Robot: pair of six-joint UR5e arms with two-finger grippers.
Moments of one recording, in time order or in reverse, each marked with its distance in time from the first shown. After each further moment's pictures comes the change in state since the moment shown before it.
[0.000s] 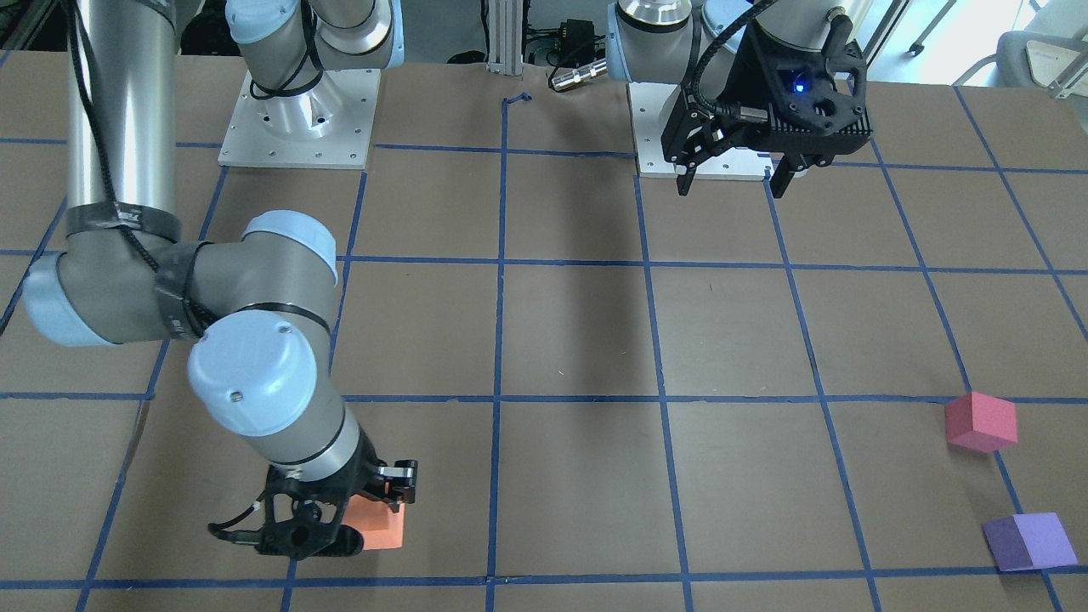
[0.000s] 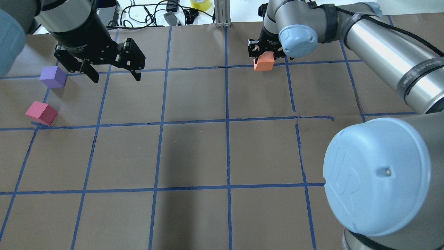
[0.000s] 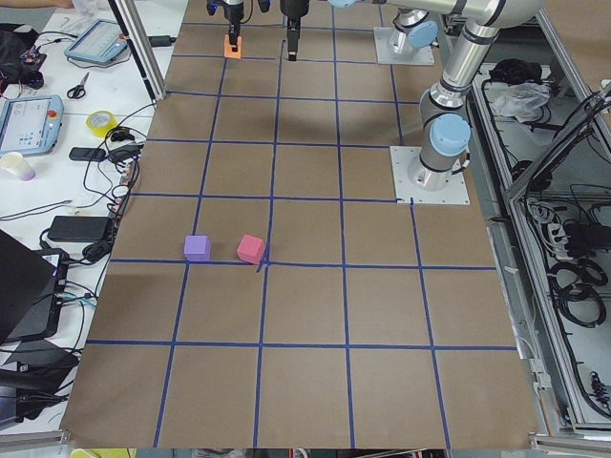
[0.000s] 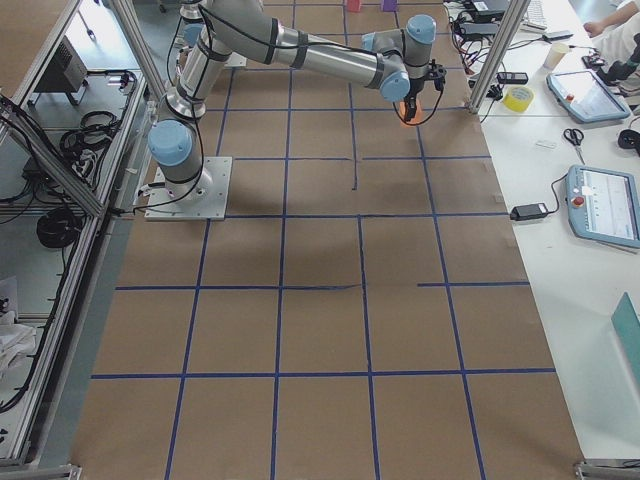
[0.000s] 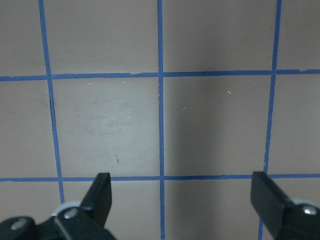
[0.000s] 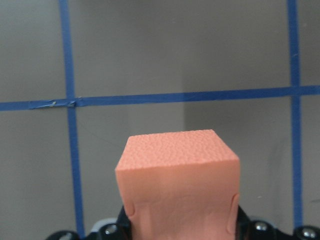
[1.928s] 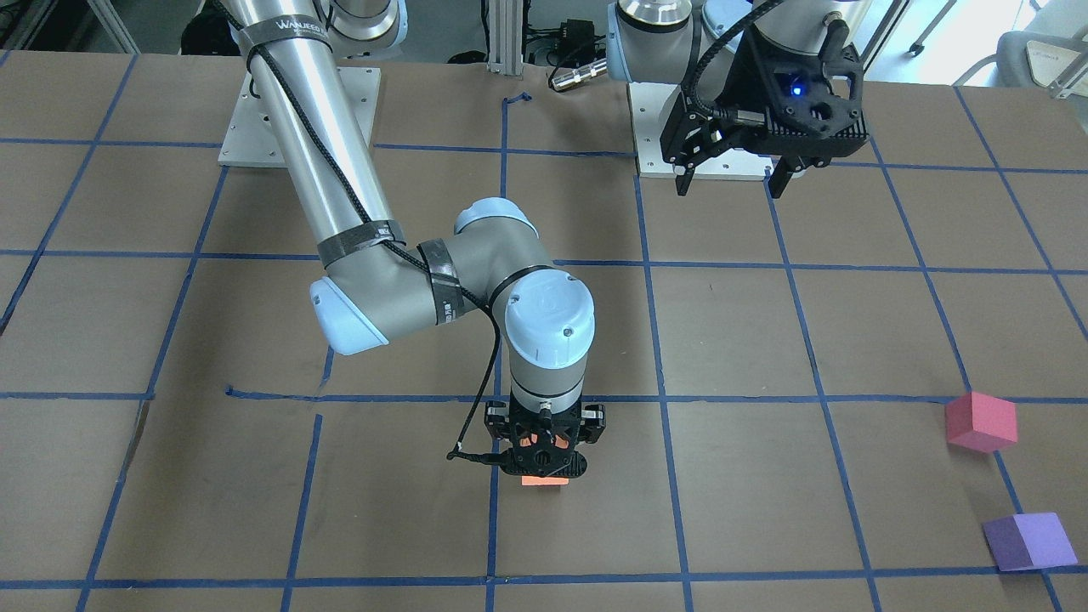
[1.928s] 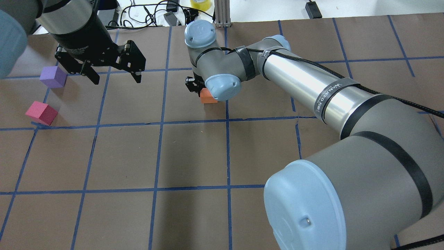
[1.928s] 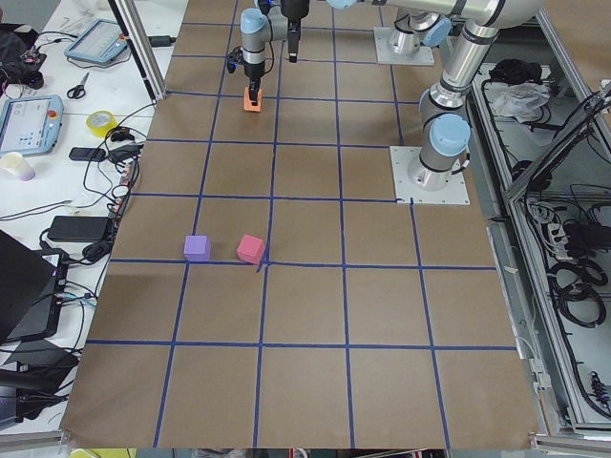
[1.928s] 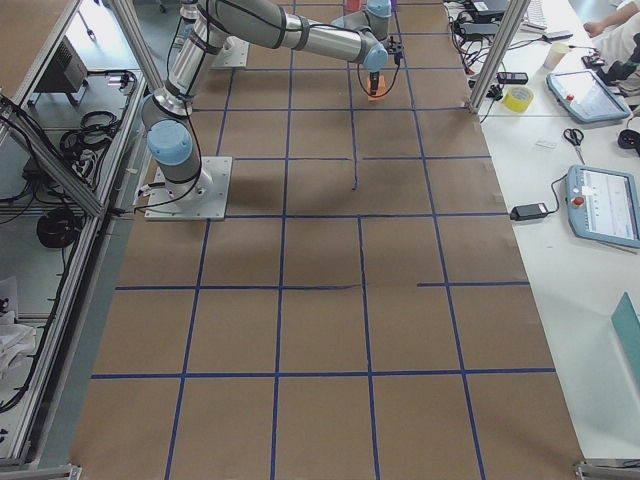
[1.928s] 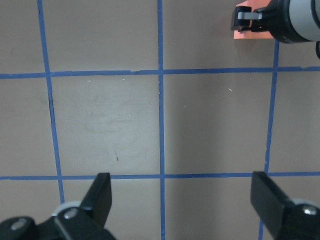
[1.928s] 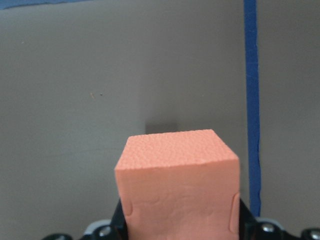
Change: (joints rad) left arm -0.001 0.001 -0.003 -0.009 0.001 0.001; right arm 0.265 0.086 -0.011 -0.057 -0.056 0.281
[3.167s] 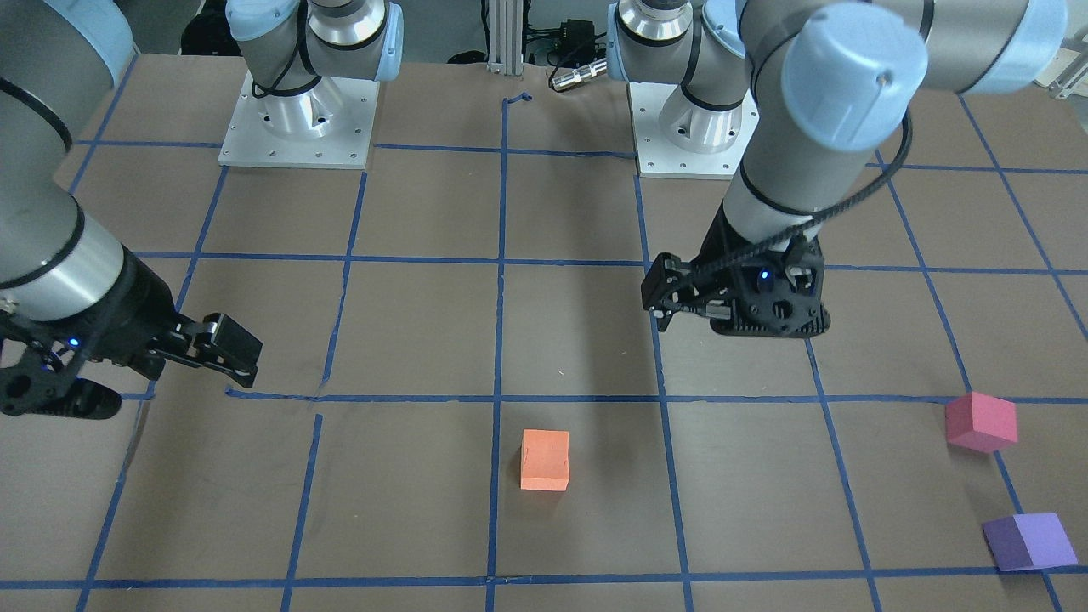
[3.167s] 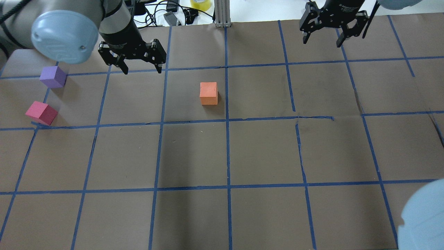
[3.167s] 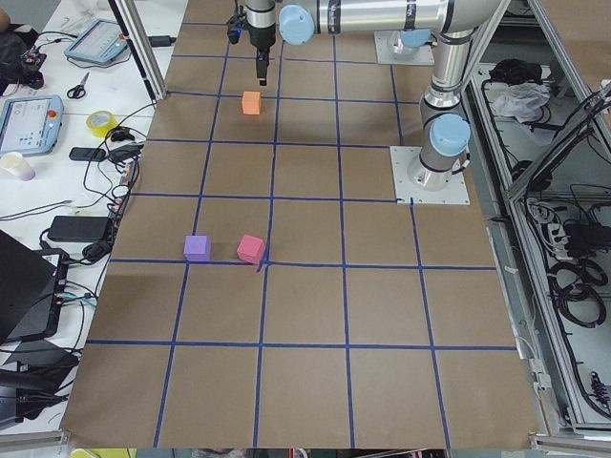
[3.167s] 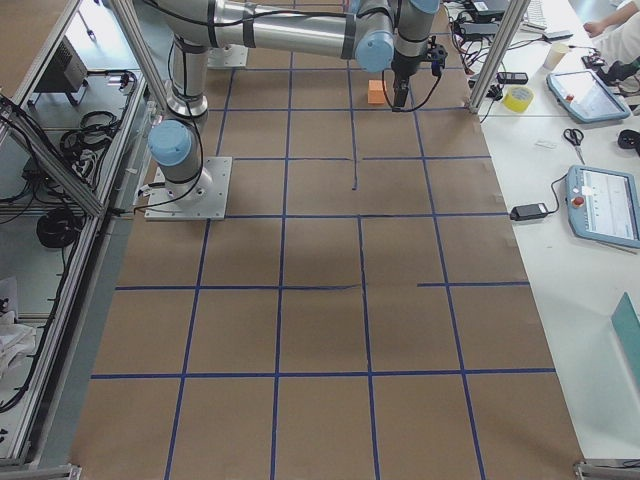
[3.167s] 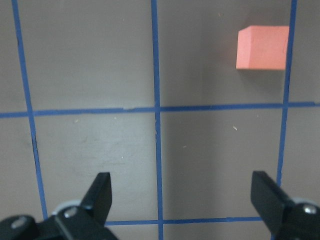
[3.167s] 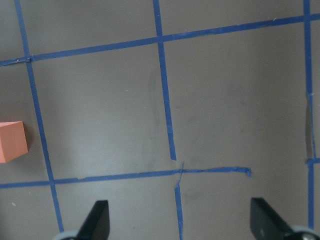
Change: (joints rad) left arm -0.007 -0.281 0.014 0.276 -0.013 0.010; right arm -0.515 -0.418 0.012 0.499 0.091 -0.477
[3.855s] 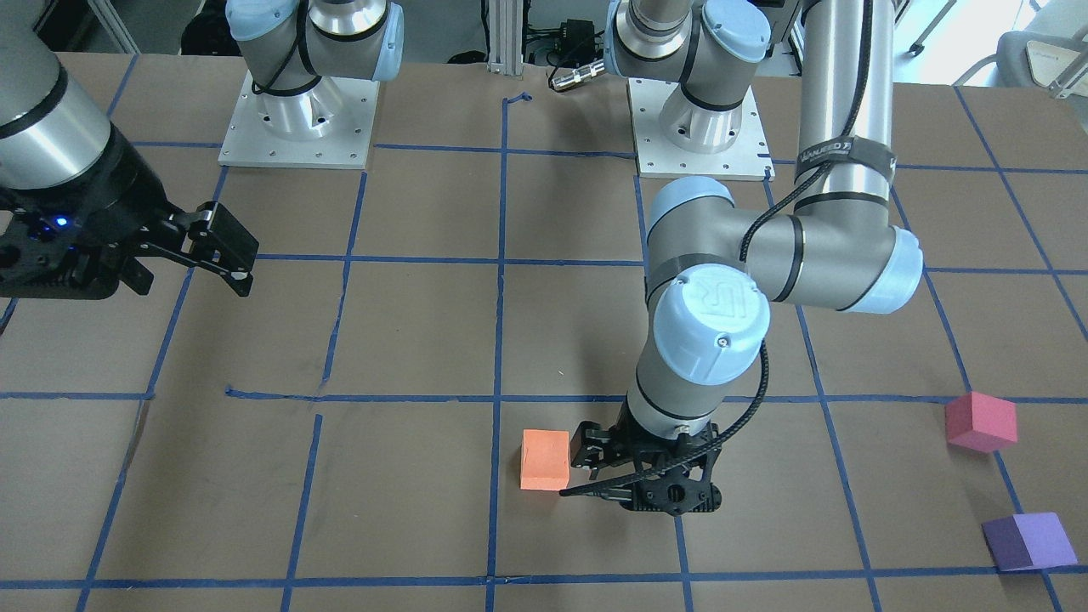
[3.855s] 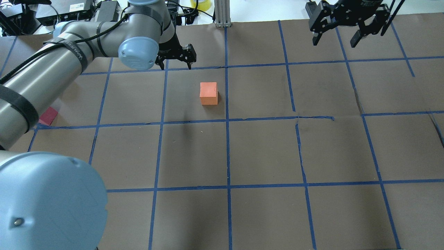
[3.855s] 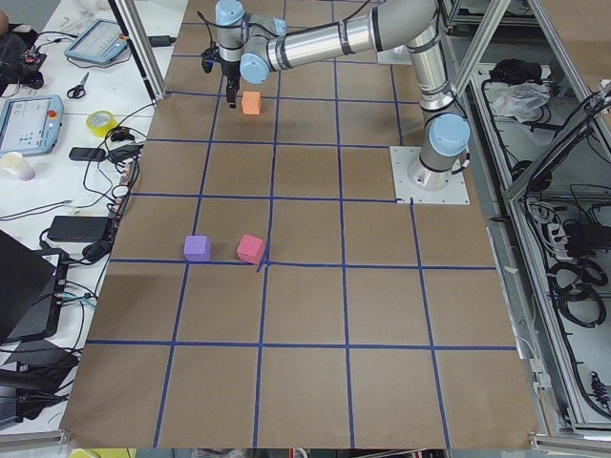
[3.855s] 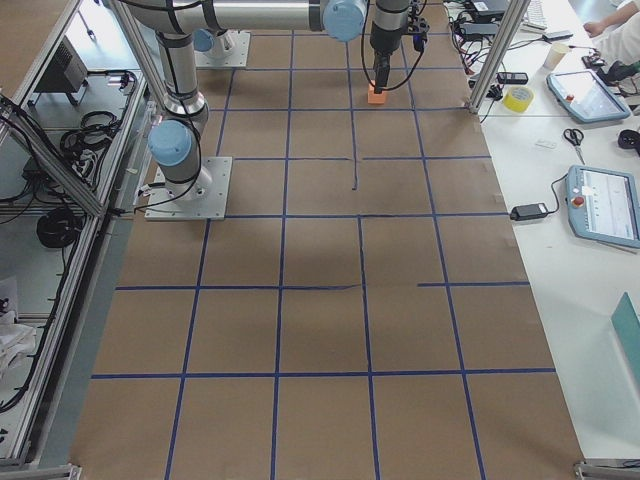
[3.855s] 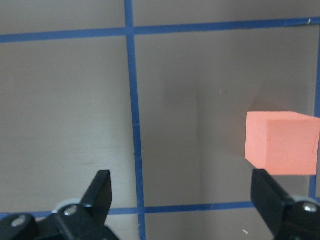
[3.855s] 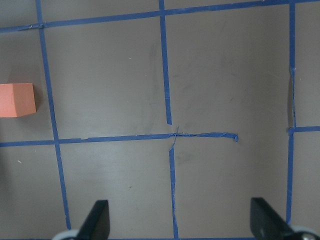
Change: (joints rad) left arm -0.091 -0.314 0.110 0.285 0.009 -0.108; right arm 0.039 -0.106 0.018 0.103 -0.049 -0.034
